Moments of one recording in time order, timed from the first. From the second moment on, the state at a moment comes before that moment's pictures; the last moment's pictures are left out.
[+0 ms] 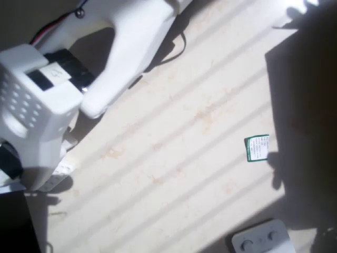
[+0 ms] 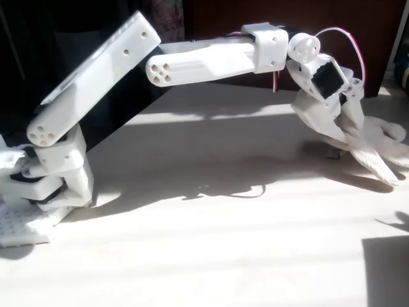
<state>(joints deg) -28.9 40.2 30.8 57.0 -5.9</state>
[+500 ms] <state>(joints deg) -9.4 50.3 30.8 70.0 -7.7</state>
